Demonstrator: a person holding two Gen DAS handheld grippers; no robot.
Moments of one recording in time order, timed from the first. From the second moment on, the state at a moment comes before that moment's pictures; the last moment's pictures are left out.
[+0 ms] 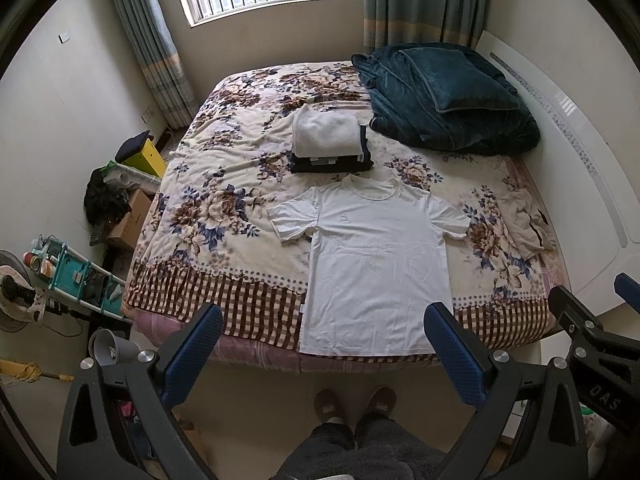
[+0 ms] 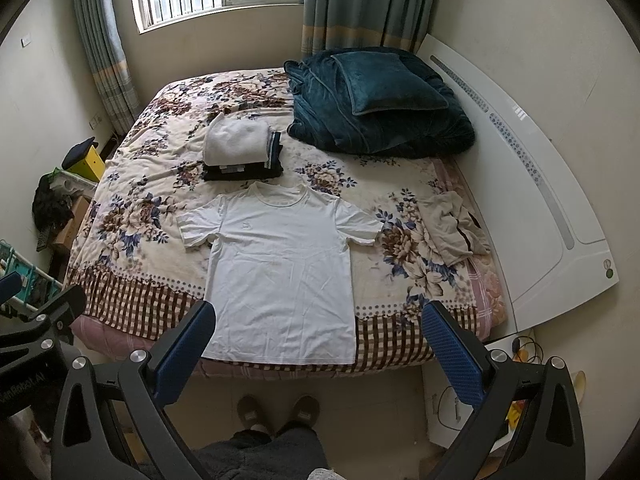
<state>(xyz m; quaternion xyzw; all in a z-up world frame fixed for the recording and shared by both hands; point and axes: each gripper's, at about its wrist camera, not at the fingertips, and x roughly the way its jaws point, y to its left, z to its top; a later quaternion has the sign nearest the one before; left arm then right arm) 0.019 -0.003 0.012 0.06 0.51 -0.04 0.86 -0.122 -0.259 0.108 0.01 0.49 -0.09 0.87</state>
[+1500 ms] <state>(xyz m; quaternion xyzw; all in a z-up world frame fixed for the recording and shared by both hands) 0.030 0.018 0.004 0.03 0.51 -0.04 0.86 -0.102 -0.244 0.095 0.01 0.50 -0.10 0.86</state>
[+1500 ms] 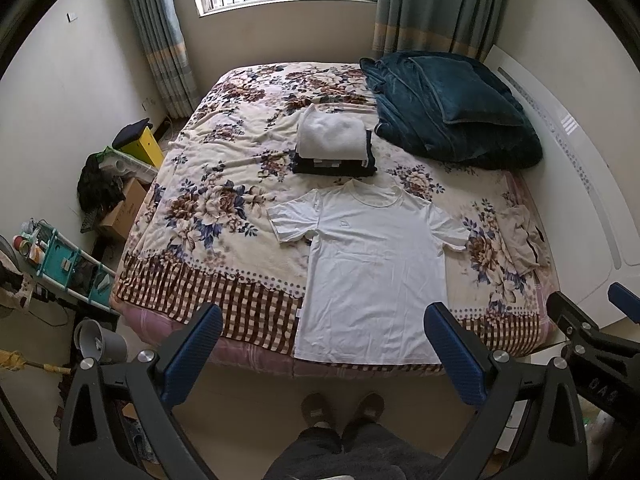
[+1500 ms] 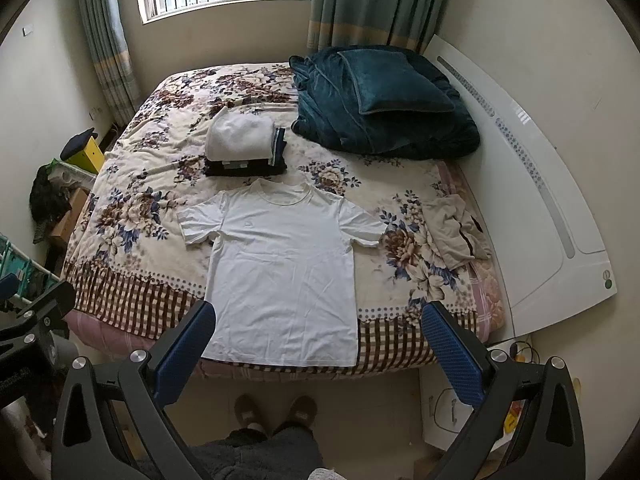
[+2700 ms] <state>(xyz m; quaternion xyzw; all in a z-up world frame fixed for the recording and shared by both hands) 0.377 -0.131 -0.509 0.03 0.66 0.10 0.75 0.210 -0.611 -0.552 0.54 0.54 -0.28 0.58</state>
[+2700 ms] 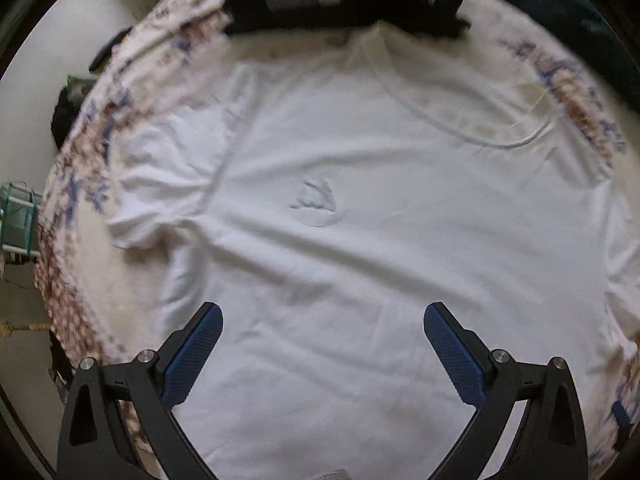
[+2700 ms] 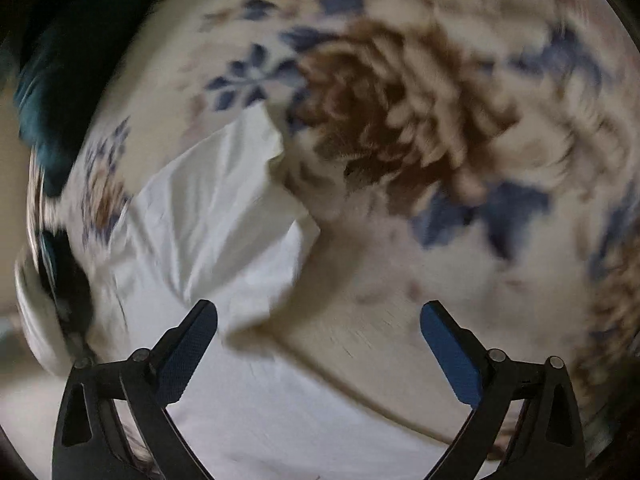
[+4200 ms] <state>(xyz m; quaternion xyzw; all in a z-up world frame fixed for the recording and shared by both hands) 0.403 0.016 -0.499 -0.03 0.61 0.11 0.79 0.387 -0.282 -0.495 0.09 0.58 -0.06 0.81</state>
